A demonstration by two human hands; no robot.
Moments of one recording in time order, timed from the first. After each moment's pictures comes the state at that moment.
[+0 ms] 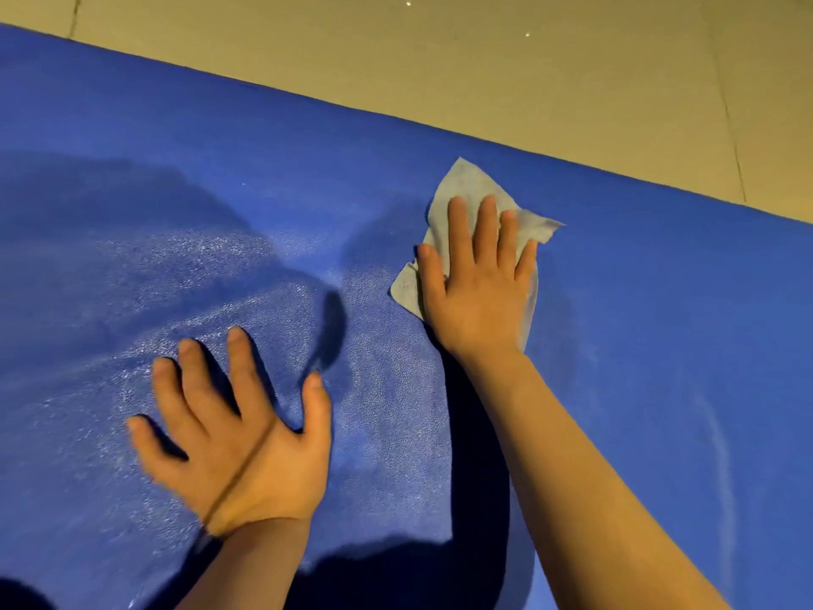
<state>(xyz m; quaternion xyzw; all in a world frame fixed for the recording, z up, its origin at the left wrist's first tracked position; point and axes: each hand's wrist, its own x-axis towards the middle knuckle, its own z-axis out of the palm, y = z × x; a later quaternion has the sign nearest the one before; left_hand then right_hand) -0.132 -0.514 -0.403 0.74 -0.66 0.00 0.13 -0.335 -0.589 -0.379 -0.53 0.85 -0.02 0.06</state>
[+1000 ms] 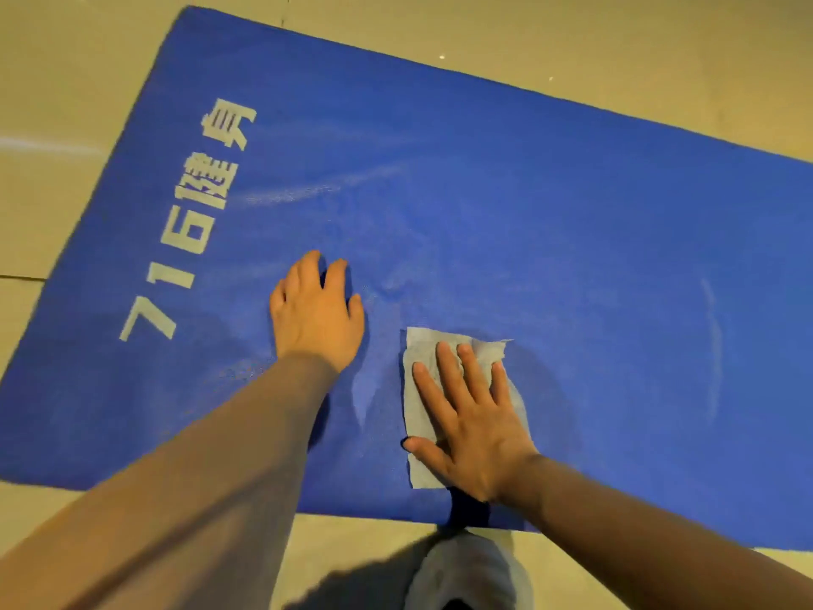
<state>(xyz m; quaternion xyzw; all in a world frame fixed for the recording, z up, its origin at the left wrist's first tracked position) -0.009 -0.450 -0.336 0.62 -0.75 -0.22 0.05 -0.169 -0.299 -0.335 -0.71 0.66 0.18 0.19</state>
